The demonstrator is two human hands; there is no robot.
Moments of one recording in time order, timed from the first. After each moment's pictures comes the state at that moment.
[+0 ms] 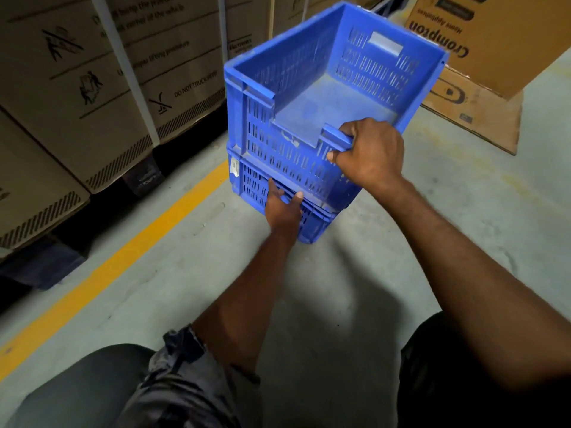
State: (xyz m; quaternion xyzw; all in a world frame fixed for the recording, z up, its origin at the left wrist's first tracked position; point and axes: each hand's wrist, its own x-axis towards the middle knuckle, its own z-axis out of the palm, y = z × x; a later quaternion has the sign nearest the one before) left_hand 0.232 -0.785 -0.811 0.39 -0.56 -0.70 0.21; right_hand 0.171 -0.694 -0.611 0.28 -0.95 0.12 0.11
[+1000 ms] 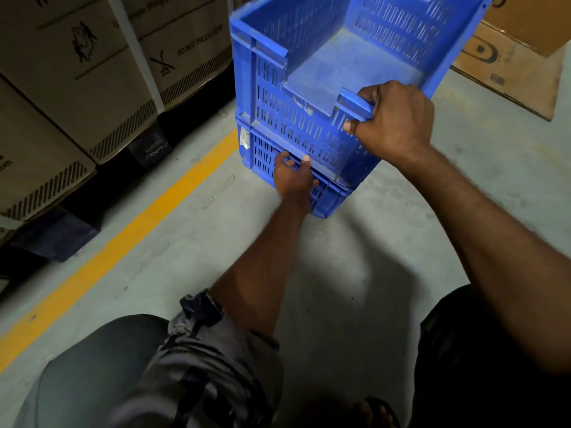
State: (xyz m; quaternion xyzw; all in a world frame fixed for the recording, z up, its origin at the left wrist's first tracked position) left_hand 0.228 -0.789 -0.806 0.41 -0.48 -0.75 0.21; right_hand 0.174 -0.690 -0.623 0.29 -0.94 0.12 0.11
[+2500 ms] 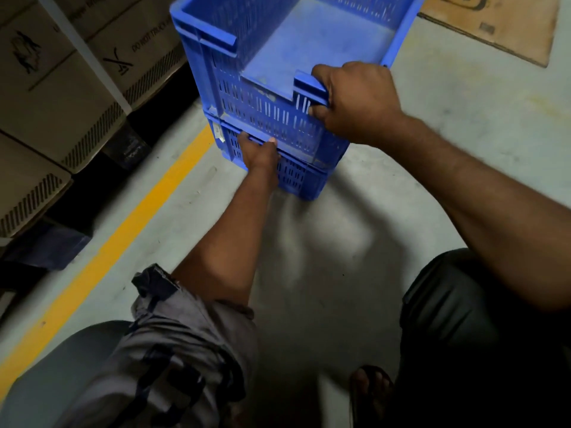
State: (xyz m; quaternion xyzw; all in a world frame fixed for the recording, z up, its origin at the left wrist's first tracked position) left_hand 0.215 -0.809 -0.783 0.48 -0.50 -0.71 0.13; right_hand 0.153 -0.670 -0.629 0.43 -0.90 -0.02 0.10
